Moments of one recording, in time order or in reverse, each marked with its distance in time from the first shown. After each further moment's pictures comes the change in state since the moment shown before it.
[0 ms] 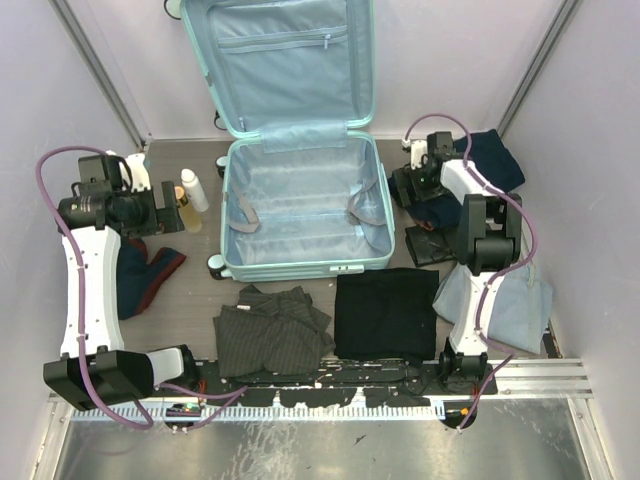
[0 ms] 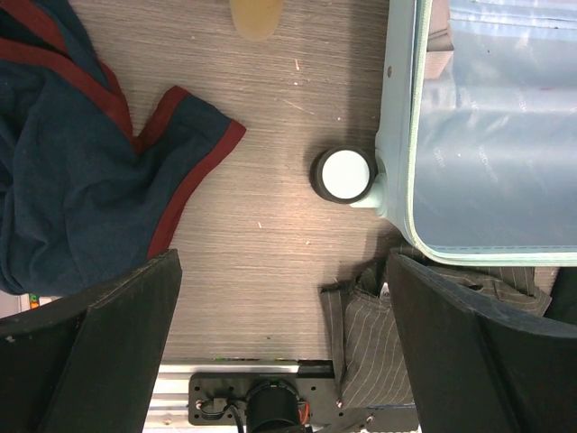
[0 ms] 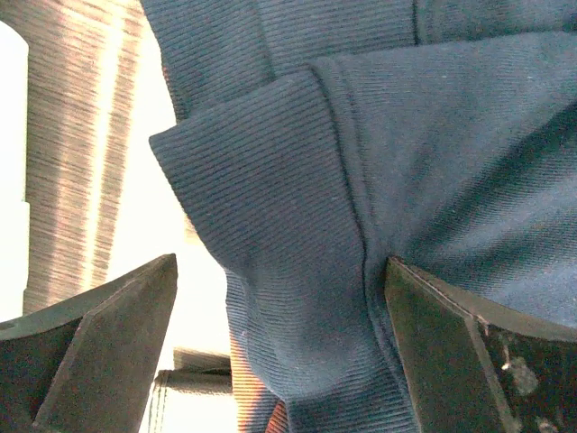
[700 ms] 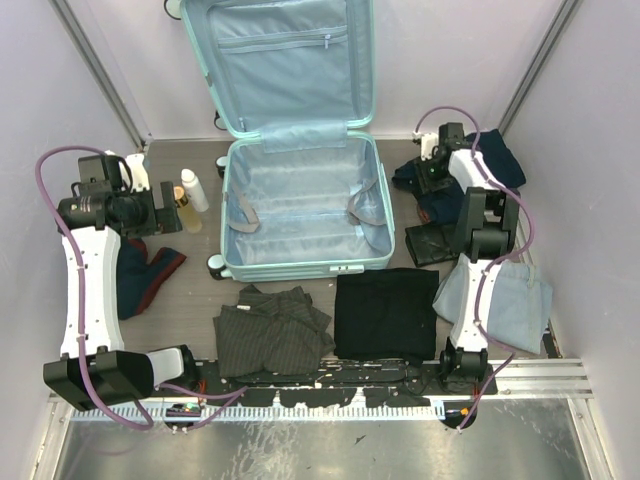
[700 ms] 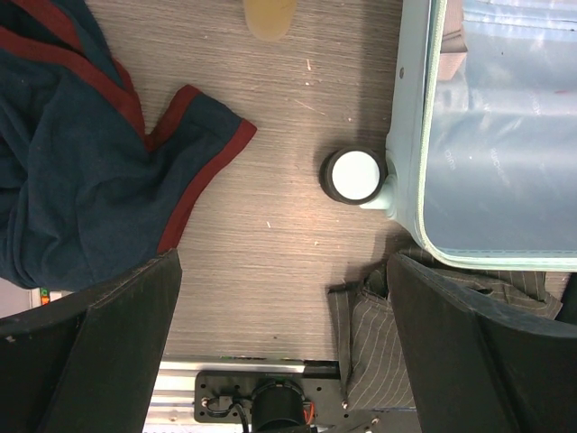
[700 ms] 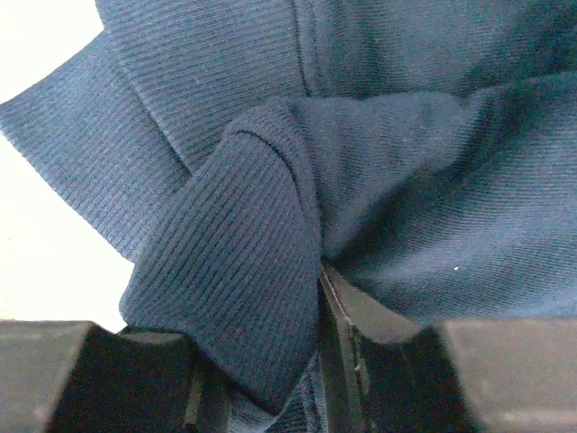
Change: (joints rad) left arm 0.000 -0.006 0.000 0.000 -0.026 0.005; right arm -0.051 0.172 0.227 -0.083 0.045 -0.076
